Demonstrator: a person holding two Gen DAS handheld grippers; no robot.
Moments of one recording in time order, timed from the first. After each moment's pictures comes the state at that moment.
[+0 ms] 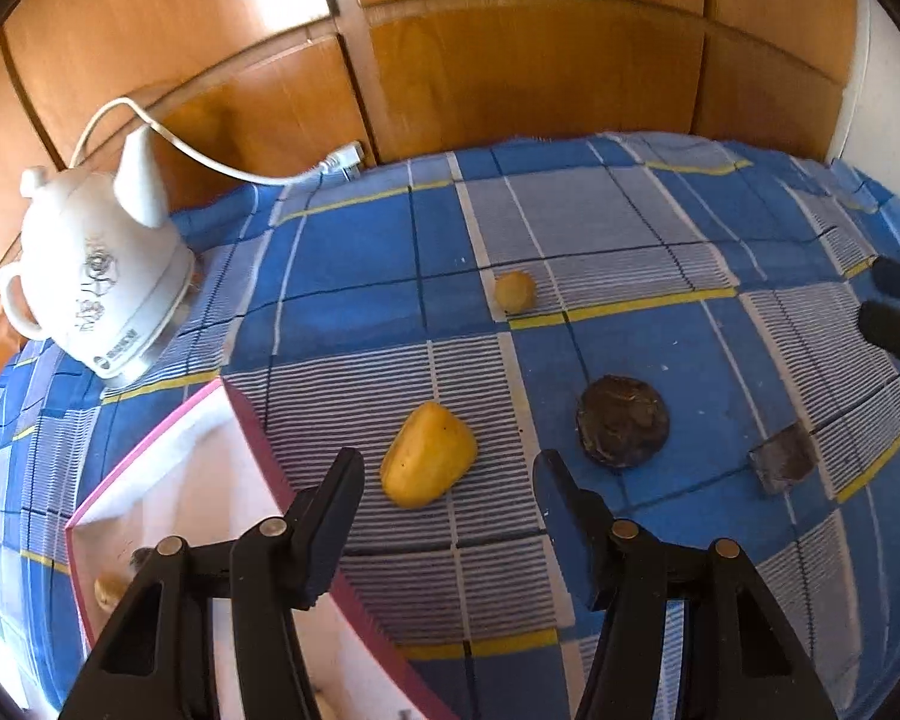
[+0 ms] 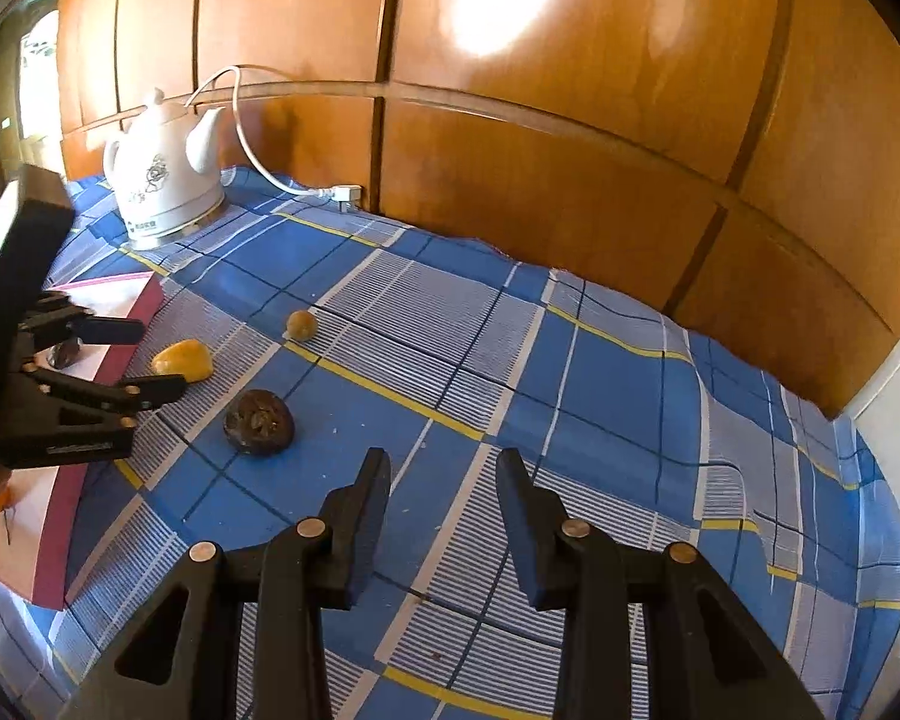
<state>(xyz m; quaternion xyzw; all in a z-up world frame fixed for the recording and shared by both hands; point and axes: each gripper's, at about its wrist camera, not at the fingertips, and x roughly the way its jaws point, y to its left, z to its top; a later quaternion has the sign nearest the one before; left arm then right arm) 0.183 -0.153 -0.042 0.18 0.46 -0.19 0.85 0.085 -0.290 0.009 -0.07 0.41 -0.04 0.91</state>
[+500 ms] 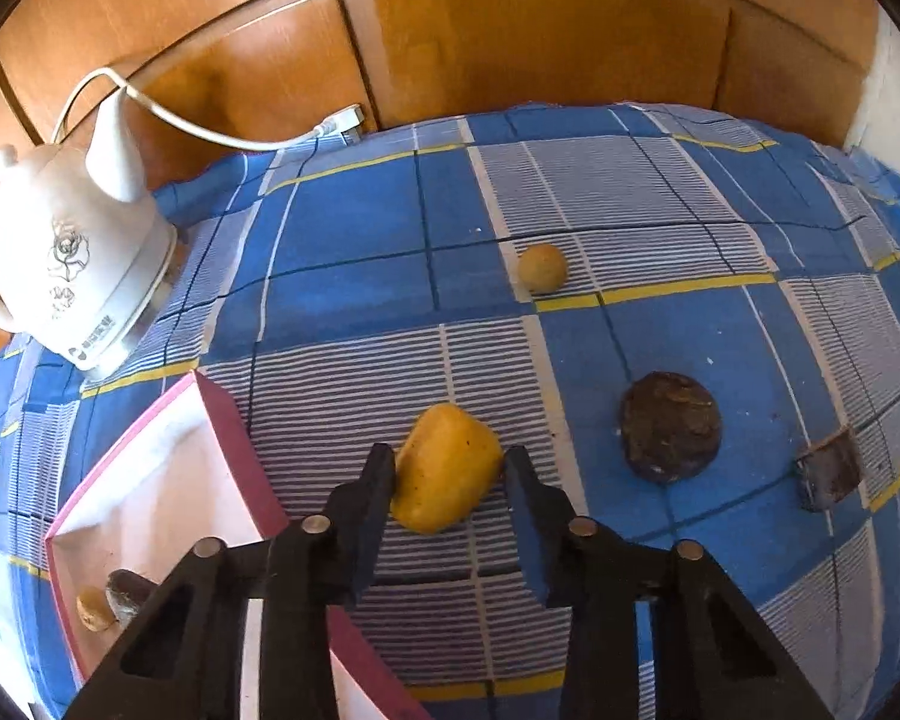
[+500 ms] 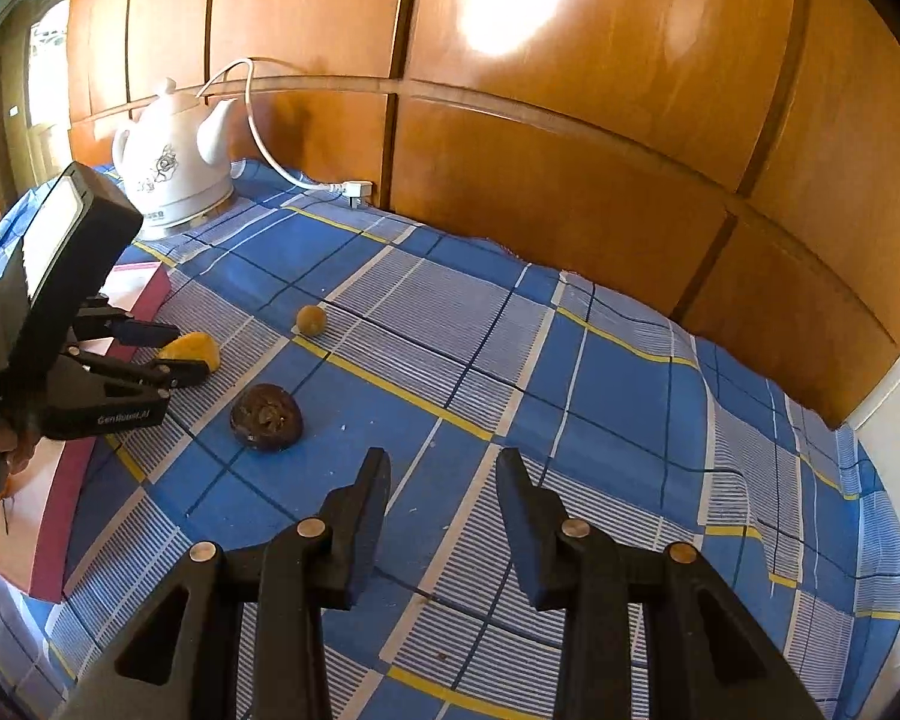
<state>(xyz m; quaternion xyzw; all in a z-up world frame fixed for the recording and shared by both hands) 0.204 -0.152 -0.064 0.17 0.48 -0.18 0.84 0.086 -0.284 0.007 -0.08 0.41 -0.03 0.91</state>
